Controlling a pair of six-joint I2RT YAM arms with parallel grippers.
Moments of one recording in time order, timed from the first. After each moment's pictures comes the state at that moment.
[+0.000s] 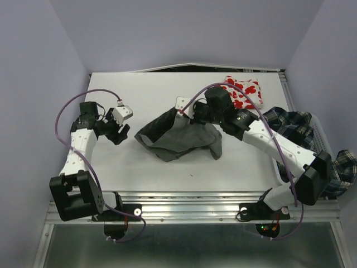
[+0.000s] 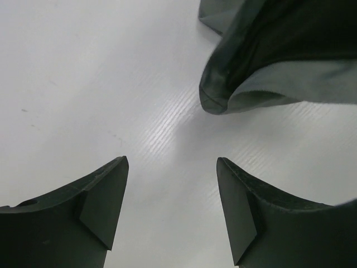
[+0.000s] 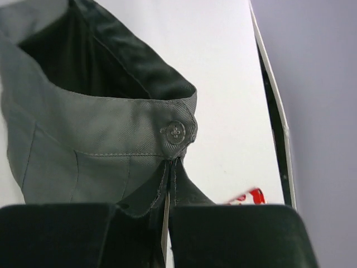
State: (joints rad) left arm 0.19 1.30 0.99 -0.69 0.61 0.91; right arm 0.78 1.46 1.36 -0.37 -0.20 -0.76
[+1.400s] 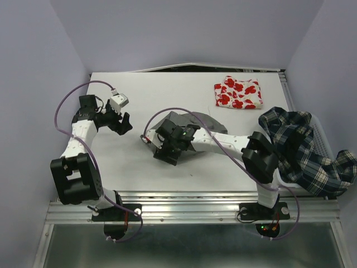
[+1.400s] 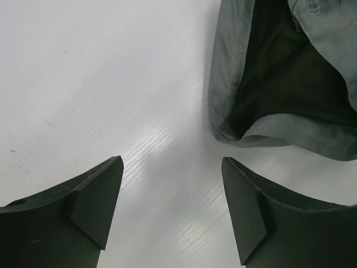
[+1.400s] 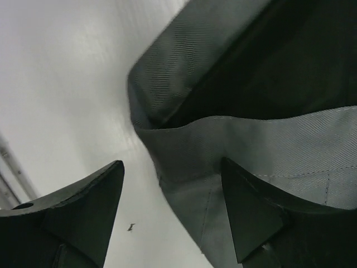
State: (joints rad) left arm 0.19 1.44 1.04 -0.52 0.76 0.71; right arm 1.02 1.93 1.52 -0.62 -0.11 -0.29
